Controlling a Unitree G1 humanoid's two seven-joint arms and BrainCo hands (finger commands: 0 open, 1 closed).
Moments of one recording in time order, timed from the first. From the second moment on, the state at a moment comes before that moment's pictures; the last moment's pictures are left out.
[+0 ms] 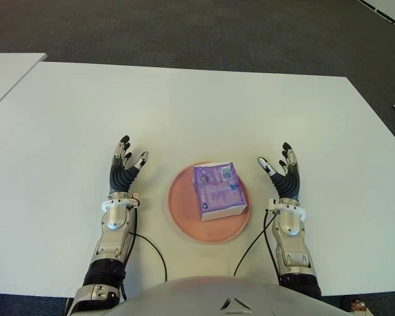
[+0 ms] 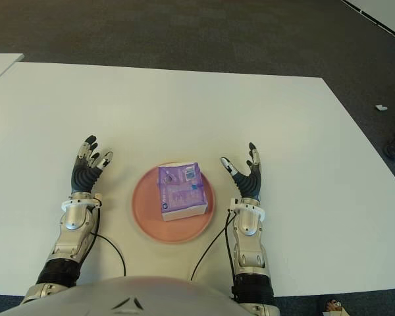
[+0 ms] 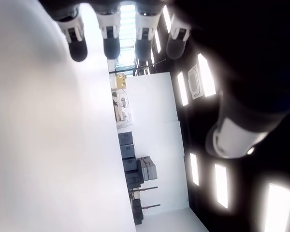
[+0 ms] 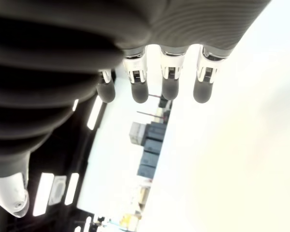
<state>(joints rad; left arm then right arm) 0.05 0.07 0.10 0.37 0.08 -0.47 0.17 0.14 -0.03 -0.09 0.06 -0.22 -0.17 -0.22</state>
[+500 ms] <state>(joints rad) 0.06 0.07 0.10 0.37 0.08 -0.45 0.17 0.13 -0.06 -0.12 0.15 -0.07 -0.18 -0.10</state>
